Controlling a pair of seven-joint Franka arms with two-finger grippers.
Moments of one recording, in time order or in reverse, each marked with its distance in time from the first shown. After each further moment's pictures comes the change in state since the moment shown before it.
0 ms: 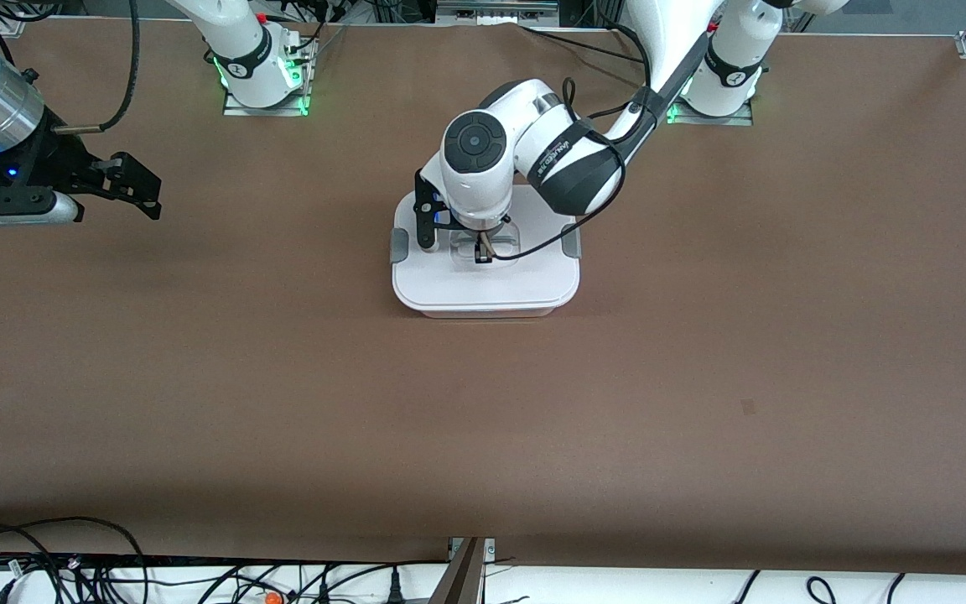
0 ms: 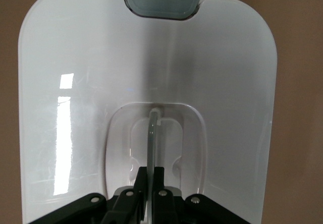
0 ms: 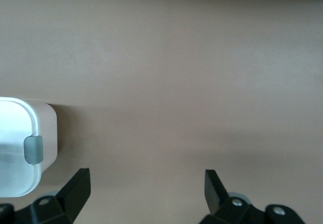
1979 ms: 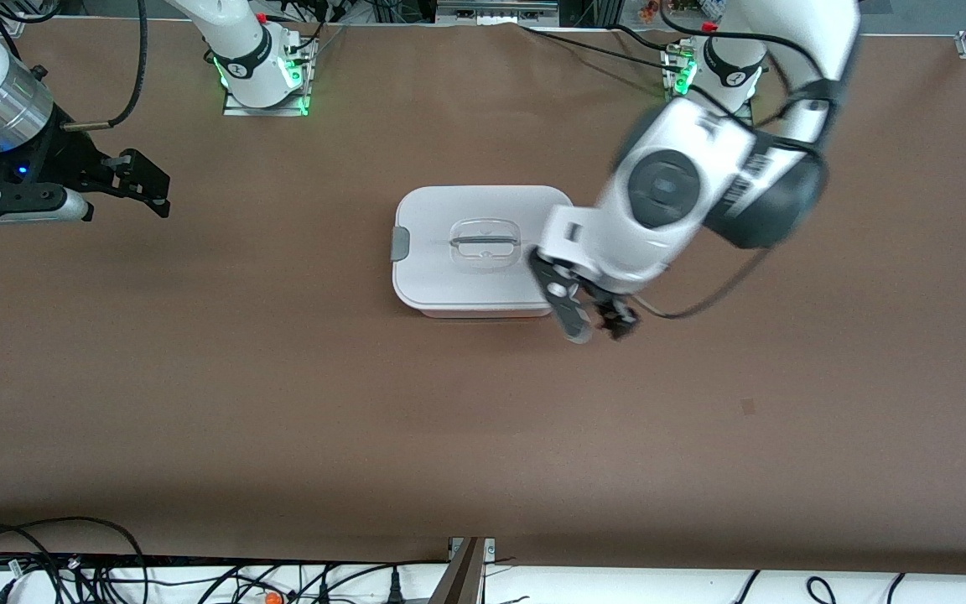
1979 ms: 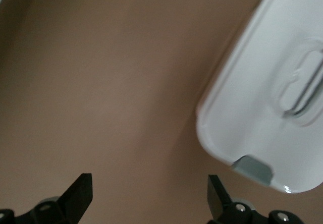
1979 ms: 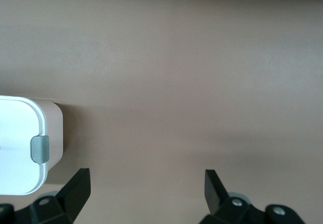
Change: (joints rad) left arm 0.348 -0.087 0.031 0.139 0.030 -0.171 -0.138; right arm 0.002 0.000 0.004 0.001 0.013 0.001 0.002
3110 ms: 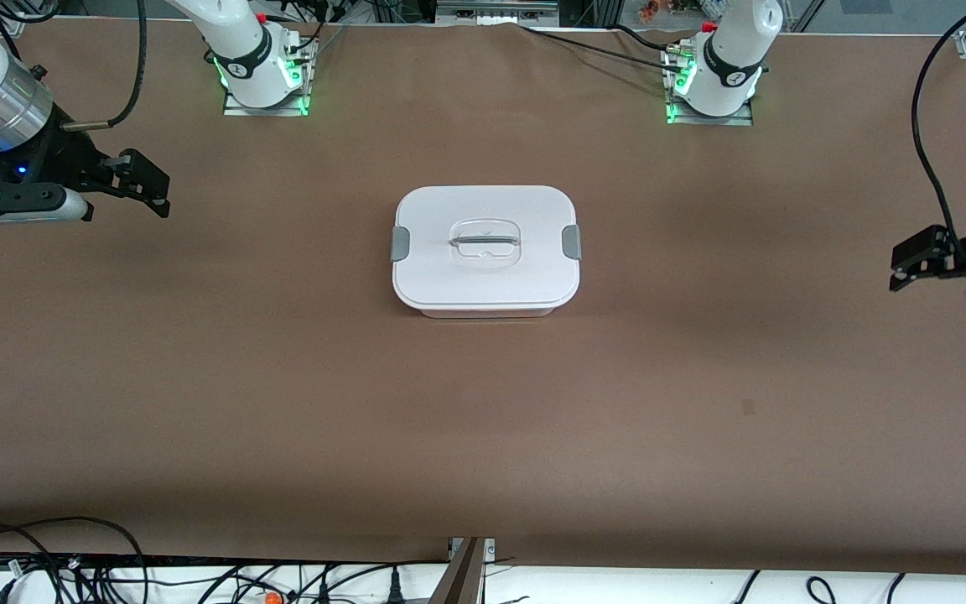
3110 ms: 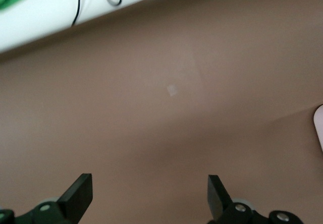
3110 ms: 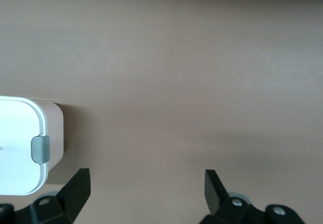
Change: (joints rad) left arm 0.279 -0.285 0.202 -0.045 0.000 -0.177 -0.293; right arm 0.000 0.000 0.000 0.001 0.001 0.000 0.001
